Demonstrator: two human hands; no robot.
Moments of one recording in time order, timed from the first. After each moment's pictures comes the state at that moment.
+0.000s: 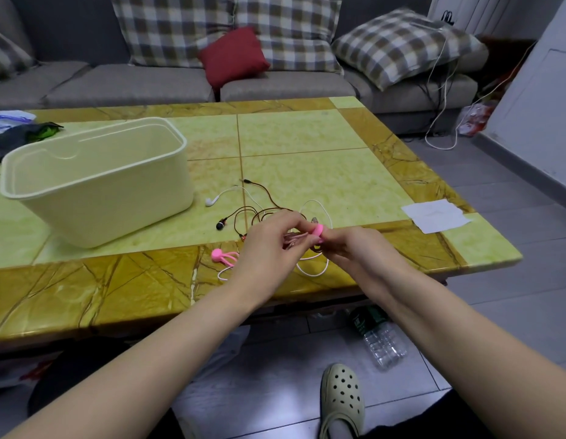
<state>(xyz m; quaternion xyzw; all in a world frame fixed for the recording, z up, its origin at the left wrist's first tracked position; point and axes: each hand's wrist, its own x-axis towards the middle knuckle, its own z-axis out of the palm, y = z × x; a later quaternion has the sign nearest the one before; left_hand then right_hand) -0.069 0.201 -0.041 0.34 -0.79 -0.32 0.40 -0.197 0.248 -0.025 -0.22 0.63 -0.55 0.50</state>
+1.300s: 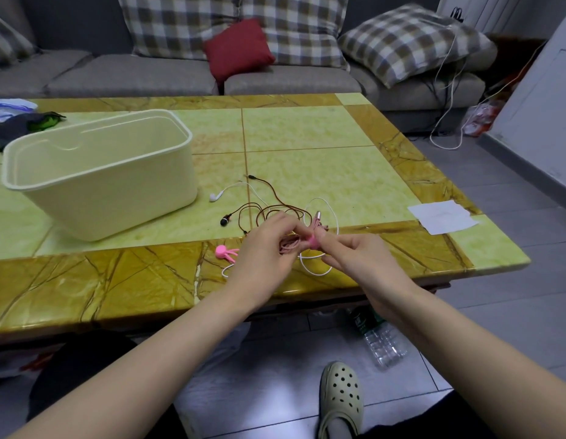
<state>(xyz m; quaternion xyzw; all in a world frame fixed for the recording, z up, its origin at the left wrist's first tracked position) -0.057 0.188 -0.062 0.31 -0.81 -0.29 0.41 -0.188 0.259 -0.036 -0.37 0.67 -0.49 0.42</state>
